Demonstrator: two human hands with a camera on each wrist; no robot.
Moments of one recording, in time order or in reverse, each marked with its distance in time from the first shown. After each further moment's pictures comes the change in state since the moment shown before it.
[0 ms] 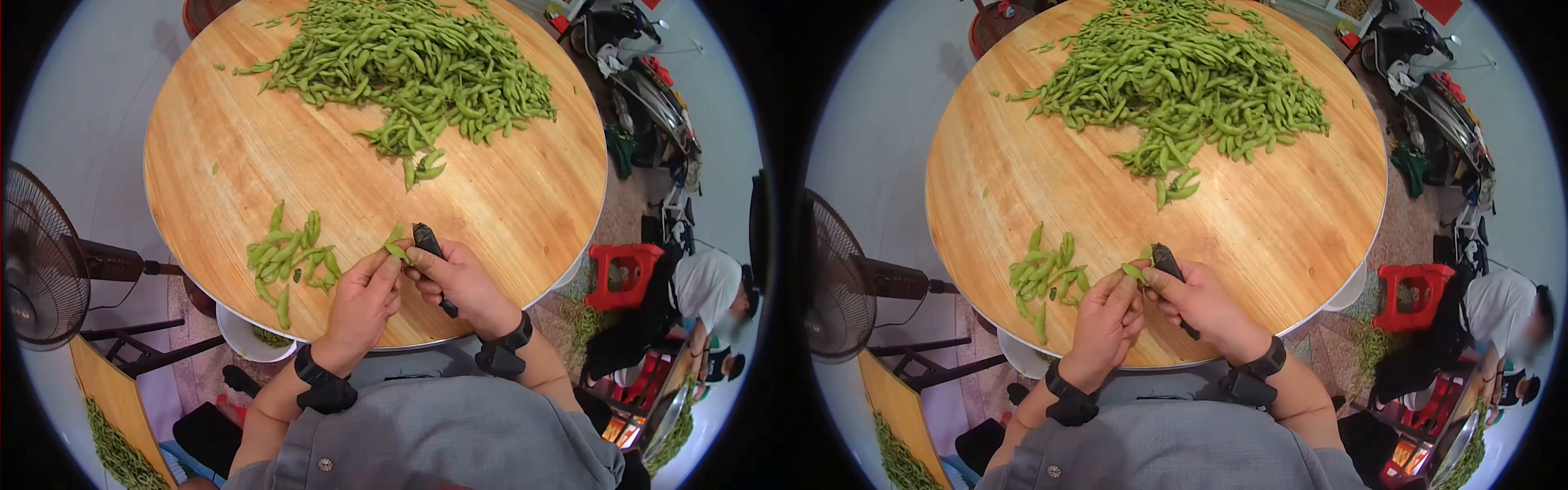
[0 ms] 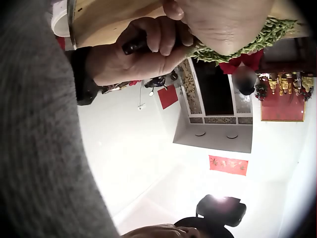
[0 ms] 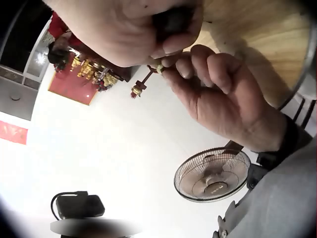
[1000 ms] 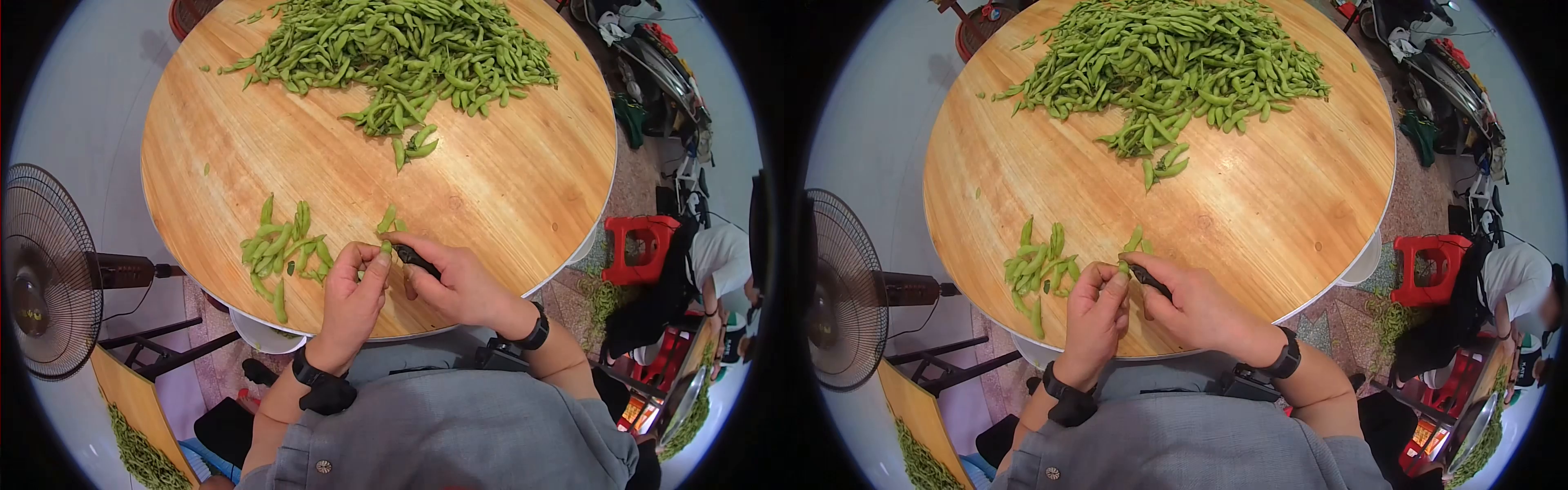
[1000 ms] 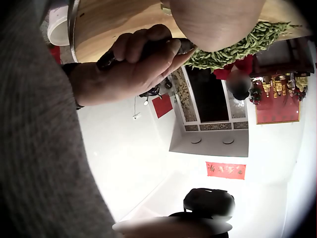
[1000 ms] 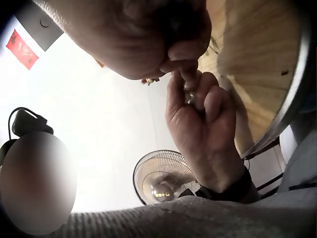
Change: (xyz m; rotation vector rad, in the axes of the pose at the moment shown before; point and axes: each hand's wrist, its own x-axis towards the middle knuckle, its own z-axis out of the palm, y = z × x) left_hand -0.007 -0.003 -0.003 0.307 0.182 0.013; right_hand -0.014 0.015 -0.012 -0.644 -0.069 -0.350
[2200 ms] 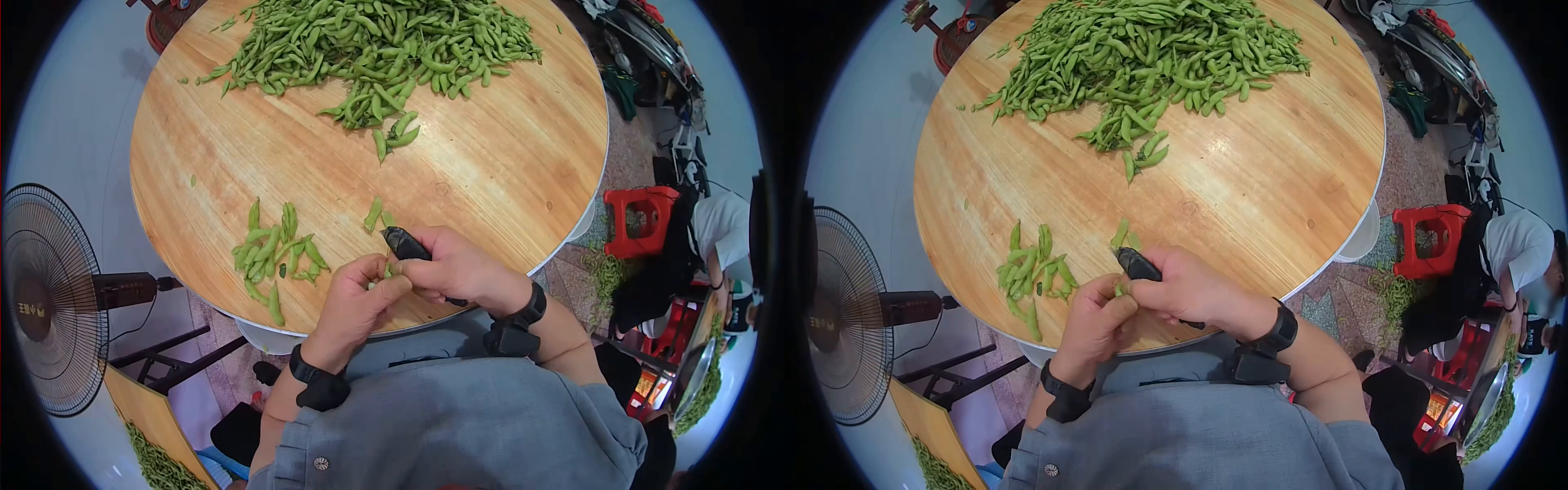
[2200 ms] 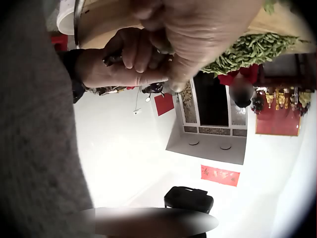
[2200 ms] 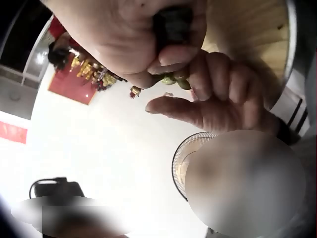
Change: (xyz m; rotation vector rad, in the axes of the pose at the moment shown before) left_hand -0.004 0.003 -0.001 0.025 -0.258 -0.250; right_hand 0.006 -0.007 -0.013 0.592 -0.151 0.375
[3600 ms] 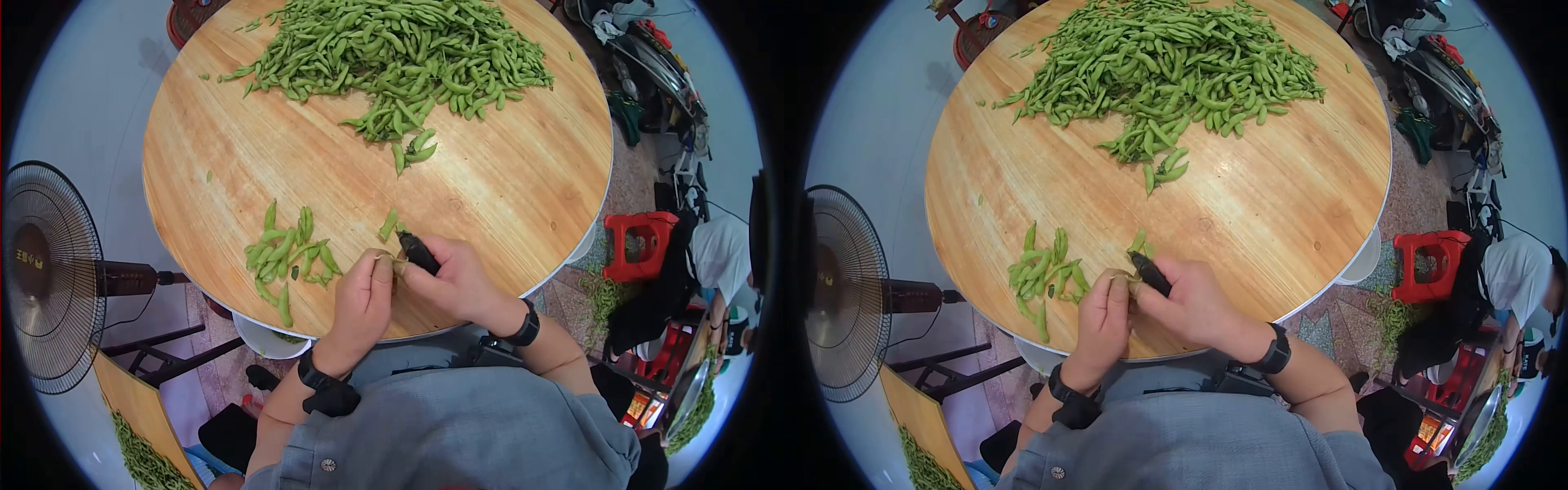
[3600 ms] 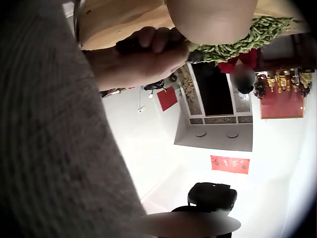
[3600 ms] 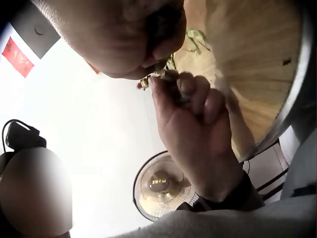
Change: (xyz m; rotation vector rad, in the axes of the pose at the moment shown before) left_hand 0.006 -0.008 -0.004 0.497 0.332 0.483; right_hand 0.006 0.015 0.017 -0.492 0.358 -0.474
